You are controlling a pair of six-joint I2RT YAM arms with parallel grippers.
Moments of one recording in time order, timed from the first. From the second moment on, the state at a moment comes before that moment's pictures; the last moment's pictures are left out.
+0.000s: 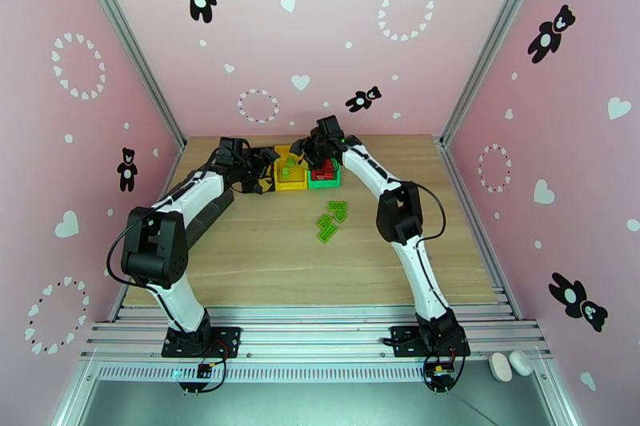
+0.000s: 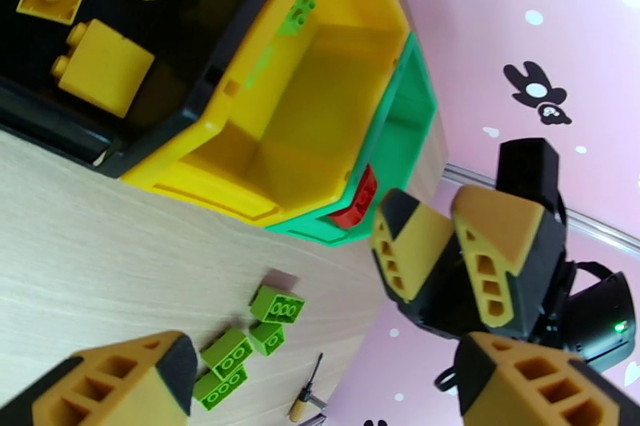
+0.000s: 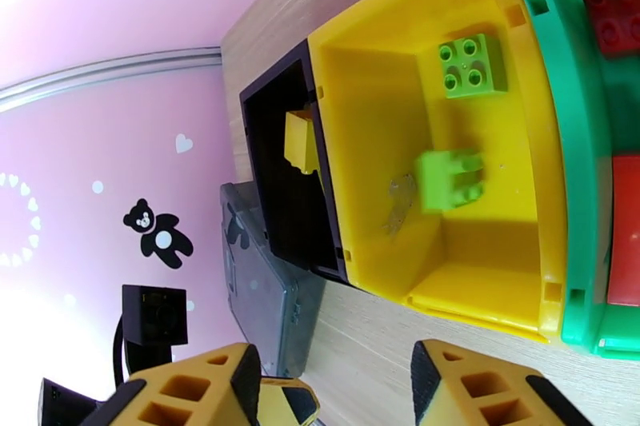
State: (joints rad) left arm -0.17 1.78 1.33 -0.31 0.56 -1.18; right arm 0.49 2.47 2.35 -0.64 -0.59 0.97
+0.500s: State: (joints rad) left arm -0.33 1.78 1.33 -0.58 0.40 -0.97; right arm 0.50 2.18 1.97 -0.86 -0.43 0.74
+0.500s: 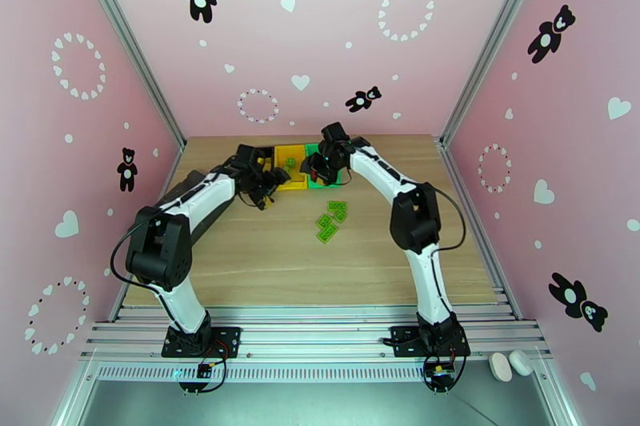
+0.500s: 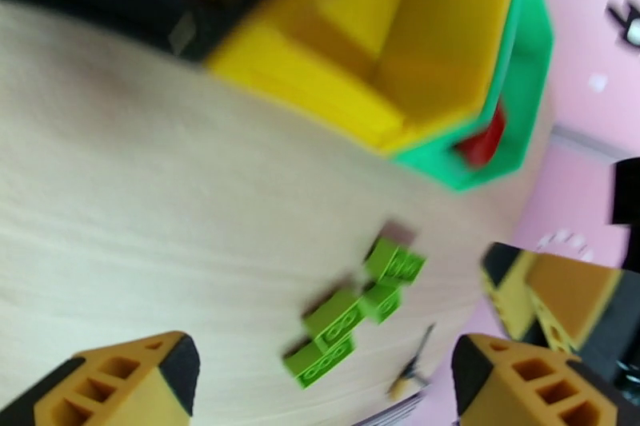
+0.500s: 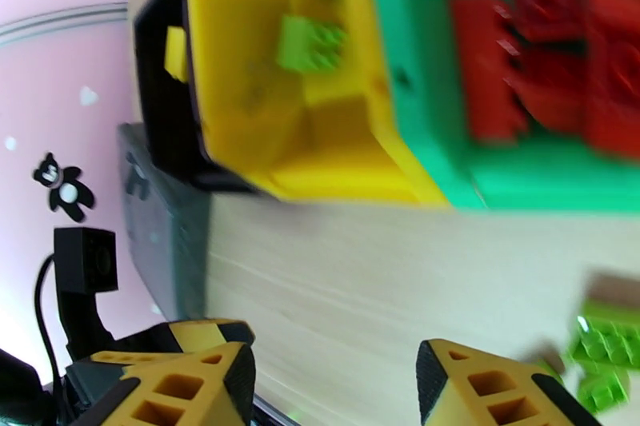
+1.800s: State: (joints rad) left arm -0.87 2.21 1.72 -0.90 -0.04 -0.47; right arm 0.31 1.45 1.02 -0.87 -0.30 0.63
